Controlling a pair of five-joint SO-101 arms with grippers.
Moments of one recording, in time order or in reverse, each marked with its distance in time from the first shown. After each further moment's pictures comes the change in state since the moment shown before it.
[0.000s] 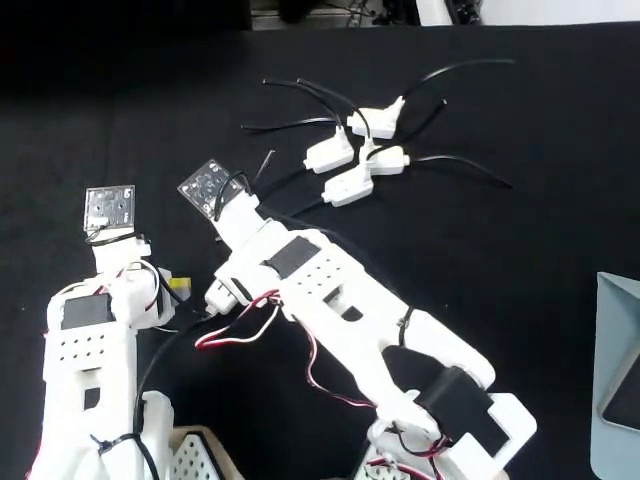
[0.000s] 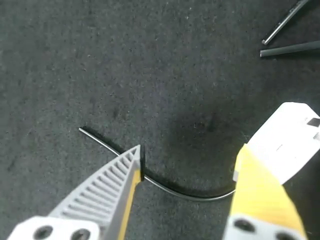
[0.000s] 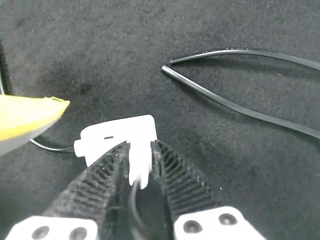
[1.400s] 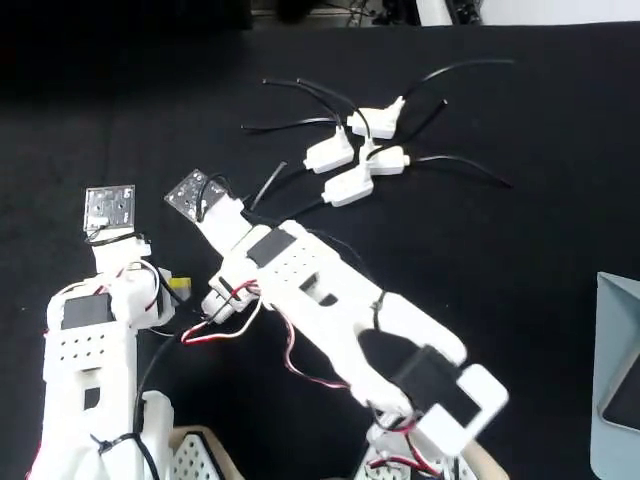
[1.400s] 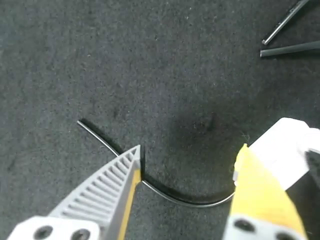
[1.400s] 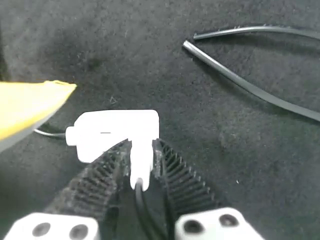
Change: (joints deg) left arm 0.0 0.0 0.0 0.0 0.0; right arm -1.8 9.8 -8.3 7.8 -0.2
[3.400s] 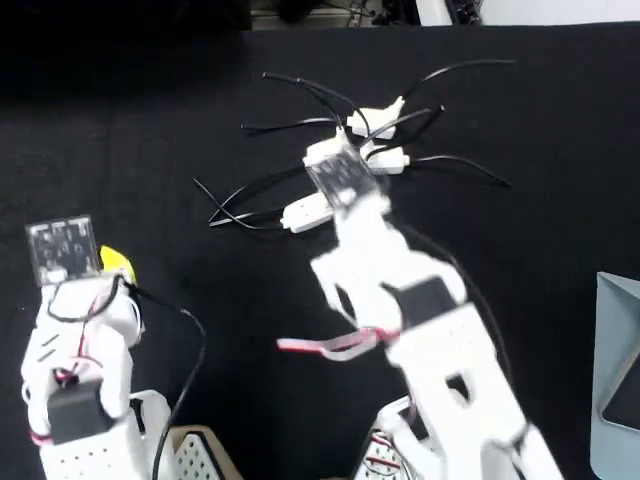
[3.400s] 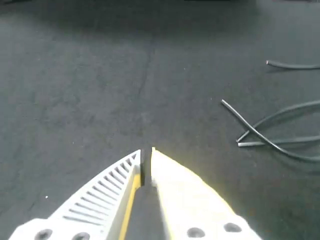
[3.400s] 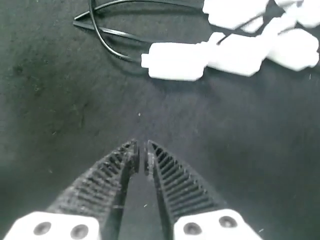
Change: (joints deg) left arm -3.9 -42.5 2.4 7.6 0.0; right arm 20.7 -53.8 25.1 12.1 -1.2
